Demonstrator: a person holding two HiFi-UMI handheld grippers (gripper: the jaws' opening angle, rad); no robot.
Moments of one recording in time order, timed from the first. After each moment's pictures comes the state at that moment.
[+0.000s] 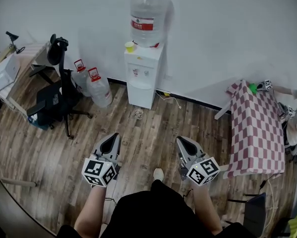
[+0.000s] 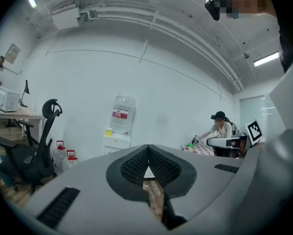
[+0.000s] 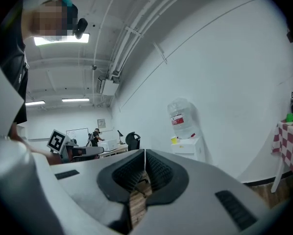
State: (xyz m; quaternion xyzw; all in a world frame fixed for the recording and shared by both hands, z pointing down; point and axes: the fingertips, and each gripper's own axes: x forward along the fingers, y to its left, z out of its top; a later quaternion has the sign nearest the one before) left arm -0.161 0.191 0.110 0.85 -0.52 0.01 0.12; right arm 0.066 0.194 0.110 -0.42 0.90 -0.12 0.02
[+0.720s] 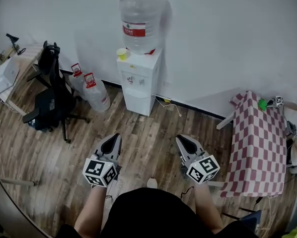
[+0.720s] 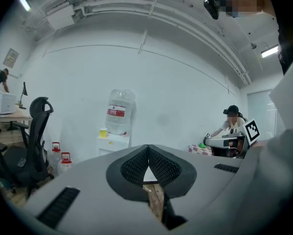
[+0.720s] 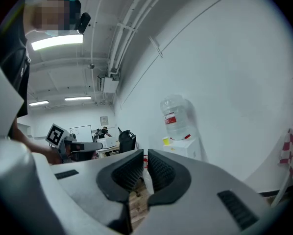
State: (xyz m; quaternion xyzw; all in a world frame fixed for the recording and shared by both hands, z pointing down) left arm -0.074 0.068 0.113 0.83 -0.54 0.03 0.12; right arm 0.147 0.052 0.123 -0.39 0.91 -0.12 0.01
